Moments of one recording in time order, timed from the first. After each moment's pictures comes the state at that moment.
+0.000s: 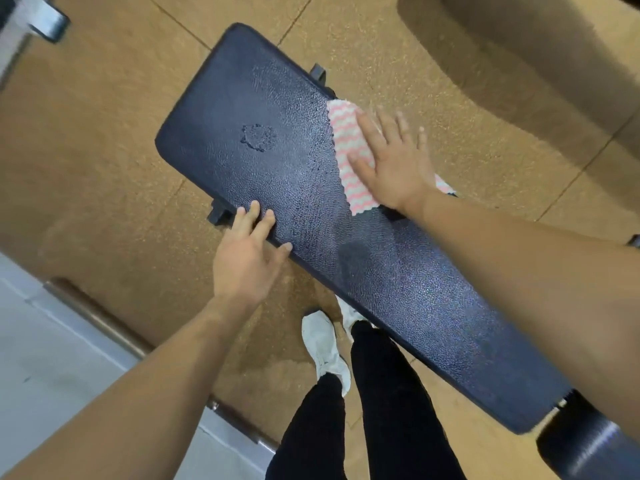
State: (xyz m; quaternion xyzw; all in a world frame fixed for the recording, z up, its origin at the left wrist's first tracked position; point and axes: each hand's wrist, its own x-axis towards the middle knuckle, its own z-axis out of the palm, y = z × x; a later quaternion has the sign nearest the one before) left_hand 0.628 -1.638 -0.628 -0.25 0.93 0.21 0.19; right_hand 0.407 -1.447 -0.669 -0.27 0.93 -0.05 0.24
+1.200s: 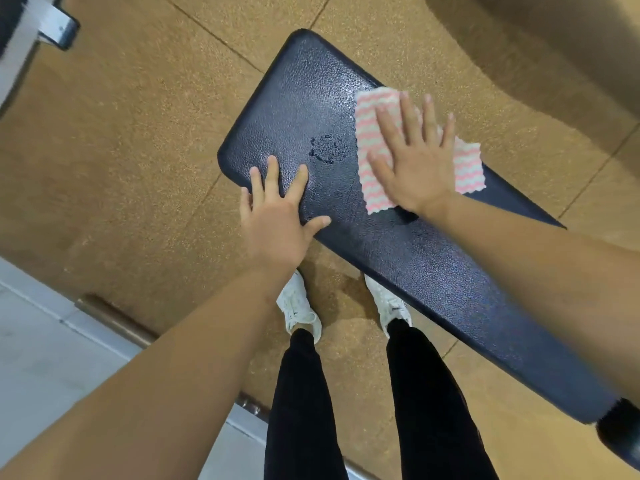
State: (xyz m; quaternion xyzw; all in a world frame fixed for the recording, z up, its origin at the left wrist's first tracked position) left_hand 0.581 -1.734 -0.636 -0.19 0.96 0.10 0.18; right_hand 0.428 -1.538 -0.673 -0.25 0.95 -0.01 0.17
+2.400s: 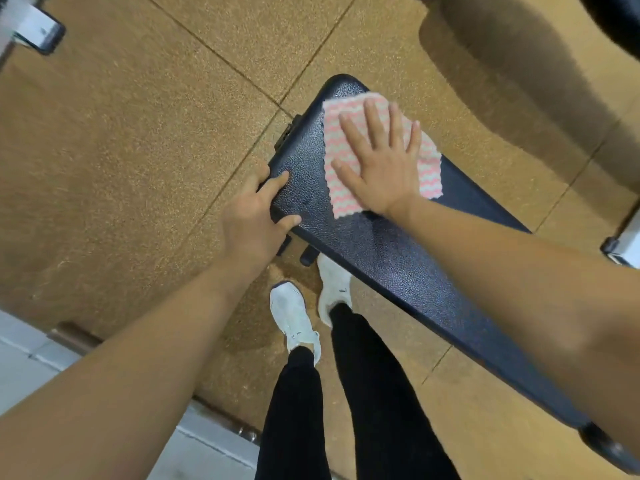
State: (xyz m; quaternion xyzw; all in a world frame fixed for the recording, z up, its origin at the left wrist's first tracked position) left_hand 0.561 -1.854 -0.641 -0.19 0.92 0.31 0.14; right_hand 0.414 -1.657 -0.668 -0.25 0.95 0.01 0.17
